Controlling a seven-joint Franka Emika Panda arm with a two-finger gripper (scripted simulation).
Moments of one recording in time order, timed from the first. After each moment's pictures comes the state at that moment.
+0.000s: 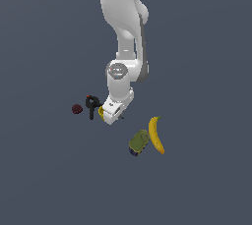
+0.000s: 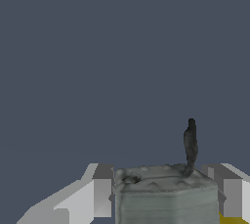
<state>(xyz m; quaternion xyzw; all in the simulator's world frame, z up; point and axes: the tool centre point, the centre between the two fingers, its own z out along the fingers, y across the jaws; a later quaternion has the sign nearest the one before) -0.057 -0.028 0.033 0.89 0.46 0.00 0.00</state>
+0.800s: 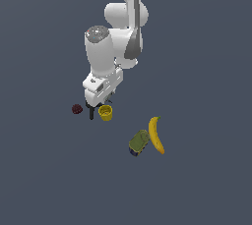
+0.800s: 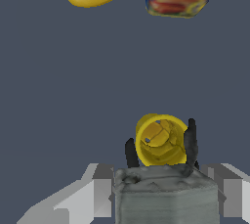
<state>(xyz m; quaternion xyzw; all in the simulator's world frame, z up) -0.072 -0.082 0.154 0.89 0.46 0.00 0.00</state>
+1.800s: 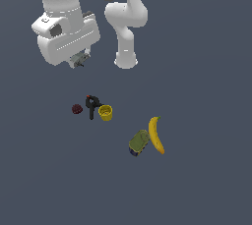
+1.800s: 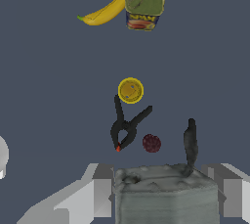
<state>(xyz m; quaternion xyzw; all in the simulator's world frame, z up) -0.090 -0.163 0.337 0.89 0.46 0.00 0.00</state>
